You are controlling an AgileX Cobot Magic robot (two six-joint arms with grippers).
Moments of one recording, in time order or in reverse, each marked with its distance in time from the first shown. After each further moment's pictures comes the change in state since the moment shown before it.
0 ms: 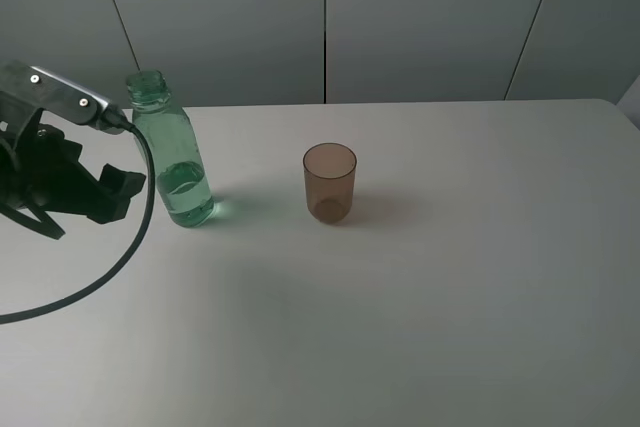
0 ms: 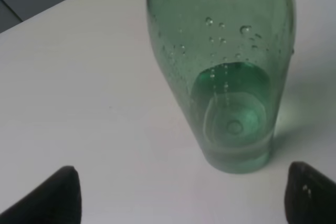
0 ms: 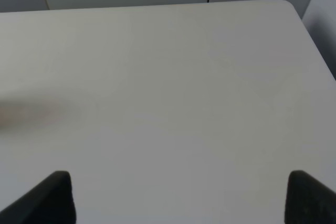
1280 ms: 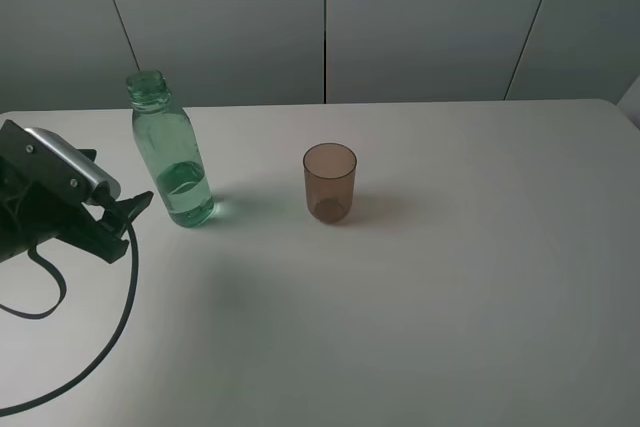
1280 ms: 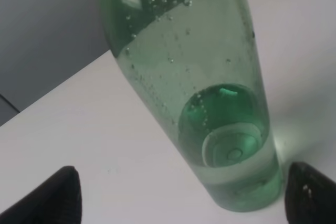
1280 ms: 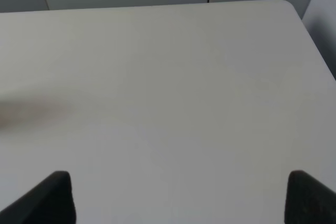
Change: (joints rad) left arm 0.178 0.319 0.220 0.792 -0.775 -0.416; right arm 0.000 0.000 0.000 0.000 0.000 0.000
